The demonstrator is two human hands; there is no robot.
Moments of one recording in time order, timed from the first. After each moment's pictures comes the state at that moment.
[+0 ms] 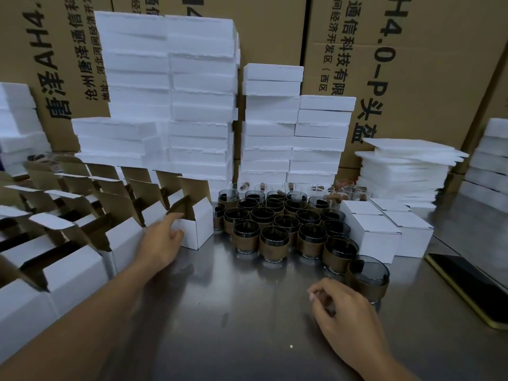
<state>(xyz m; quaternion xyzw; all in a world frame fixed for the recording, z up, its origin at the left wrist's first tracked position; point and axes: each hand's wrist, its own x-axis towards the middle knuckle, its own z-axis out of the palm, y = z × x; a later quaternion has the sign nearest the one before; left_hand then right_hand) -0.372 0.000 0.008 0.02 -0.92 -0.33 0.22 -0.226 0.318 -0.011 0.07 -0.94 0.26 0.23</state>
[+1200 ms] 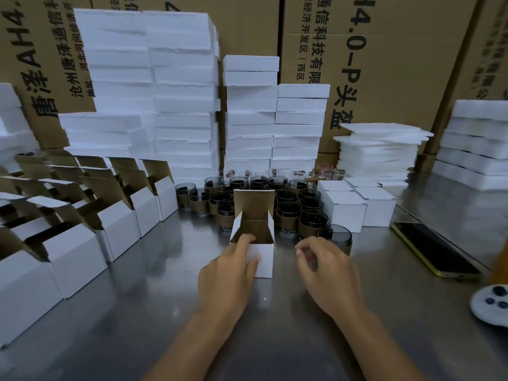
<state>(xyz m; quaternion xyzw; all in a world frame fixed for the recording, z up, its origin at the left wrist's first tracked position) -0.217 0.152 0.000 -0.10 -0.94 -0.20 0.26 -0.207 0.326 0.001 0.07 -0.90 0.25 0.36</state>
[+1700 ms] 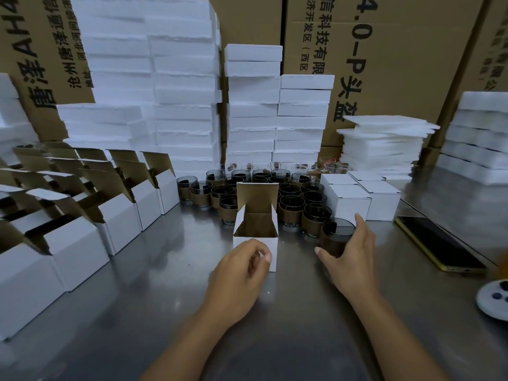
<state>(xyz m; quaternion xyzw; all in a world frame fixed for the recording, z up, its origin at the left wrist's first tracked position) -0.222 0.147 -0.017 -0.22 -0.84 -0.45 0.20 -0.232 0.358 -0.015 -0.12 -0.88 0.36 0.29</state>
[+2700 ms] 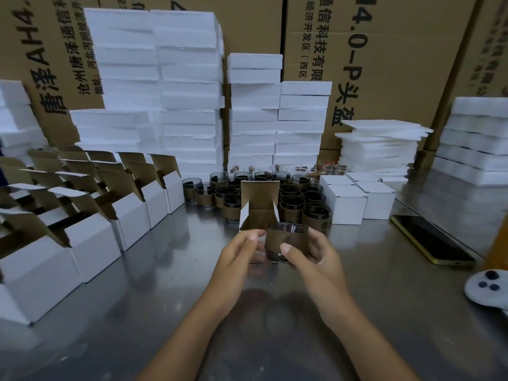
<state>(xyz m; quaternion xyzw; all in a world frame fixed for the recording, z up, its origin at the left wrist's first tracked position) -0.200 0.144 0.005 -0.16 -0.67 -0.72 0.03 -0.181 0.284 0.006 0.02 -0.66 0.73 0.19</state>
